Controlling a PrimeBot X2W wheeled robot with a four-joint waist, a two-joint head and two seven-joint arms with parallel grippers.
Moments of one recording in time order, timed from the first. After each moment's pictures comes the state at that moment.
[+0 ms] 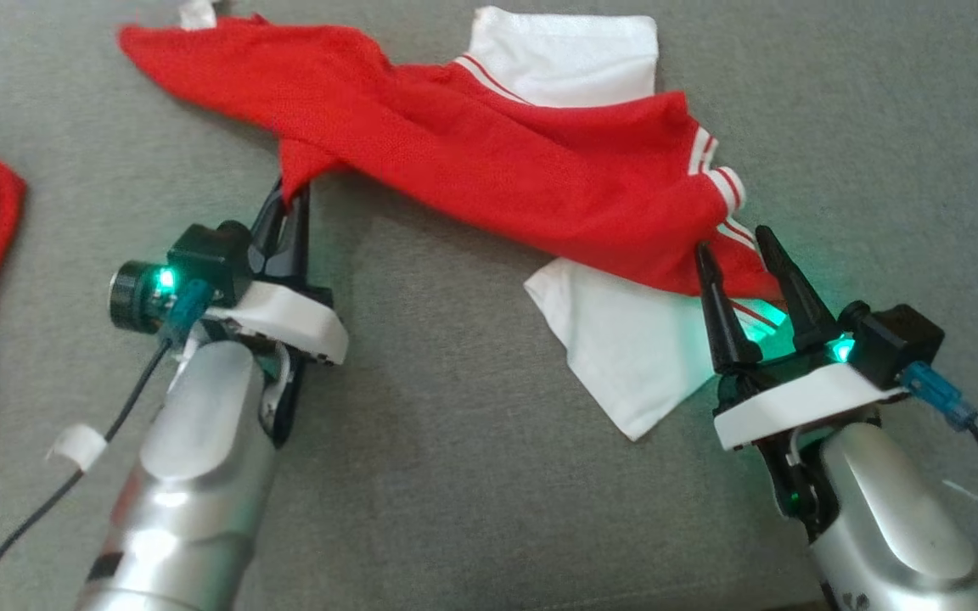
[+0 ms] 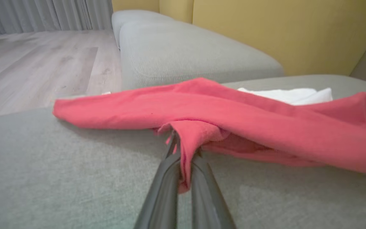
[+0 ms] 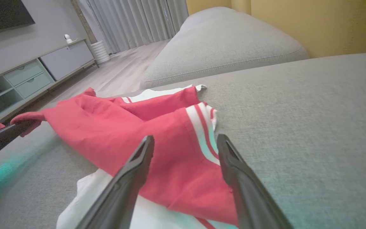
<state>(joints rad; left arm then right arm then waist) -0.66 0.08 -0.28 0.76 -0.20 -0.07 -0.26 -0.29 -0.14 0.29 0.35 0.37 0.13 -0.26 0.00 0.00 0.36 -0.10</state>
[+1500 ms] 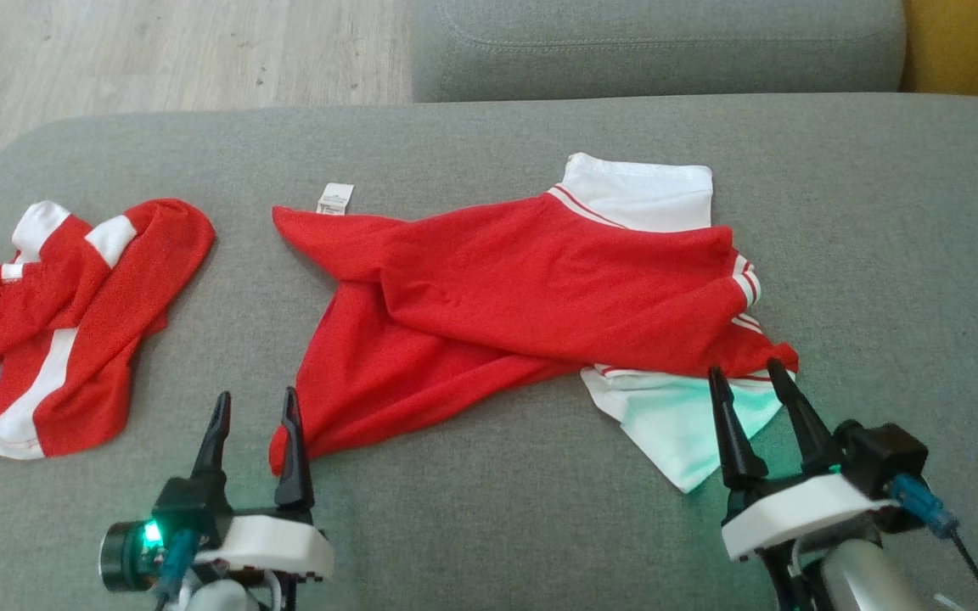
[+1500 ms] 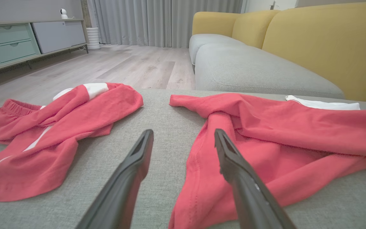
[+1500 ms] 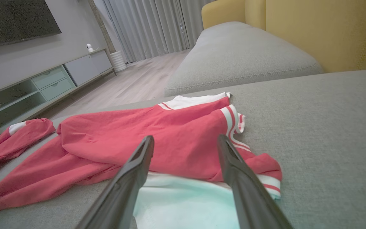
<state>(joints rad) -0.09 0.04 -0.14 0.41 -0.17 0.04 -0.26 -0.08 -0.07 0.18 0.40 0.28 0.13 -0.26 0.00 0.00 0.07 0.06</state>
